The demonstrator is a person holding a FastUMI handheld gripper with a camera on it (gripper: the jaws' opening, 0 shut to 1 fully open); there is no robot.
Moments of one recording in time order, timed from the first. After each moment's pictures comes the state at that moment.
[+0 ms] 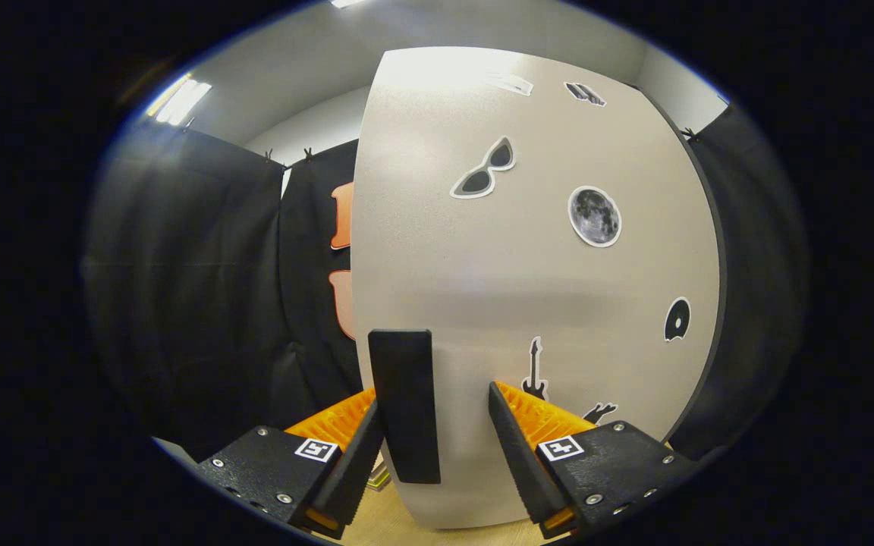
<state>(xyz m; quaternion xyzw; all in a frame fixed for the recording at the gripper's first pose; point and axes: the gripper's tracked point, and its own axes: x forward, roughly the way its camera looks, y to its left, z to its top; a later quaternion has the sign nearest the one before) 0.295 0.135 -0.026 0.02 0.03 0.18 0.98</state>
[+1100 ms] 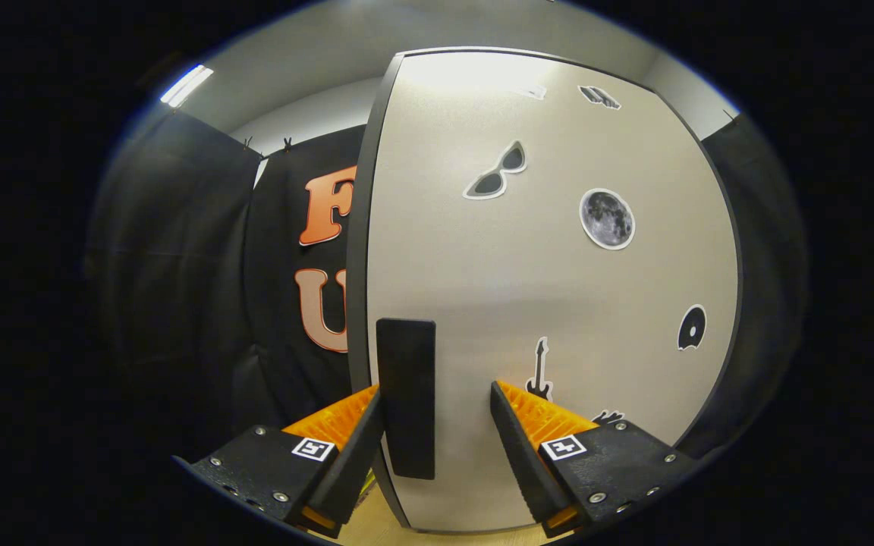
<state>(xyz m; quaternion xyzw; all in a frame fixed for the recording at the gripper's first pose) 0.313 0.147 -0.029 0.01 0.02 0.12 0.99</state>
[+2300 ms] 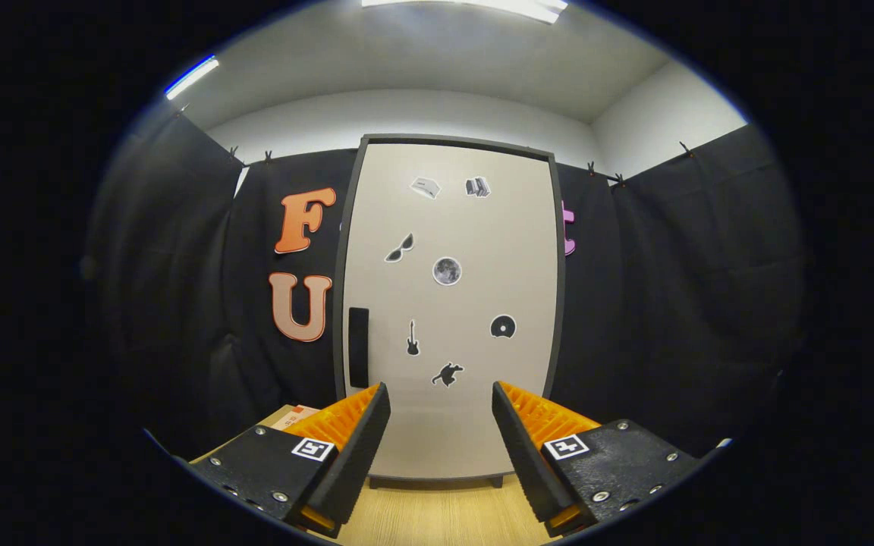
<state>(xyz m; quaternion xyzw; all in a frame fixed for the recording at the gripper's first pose) 0.102 0.023 0.010 -0.02 0.01 0.02 1.00</state>
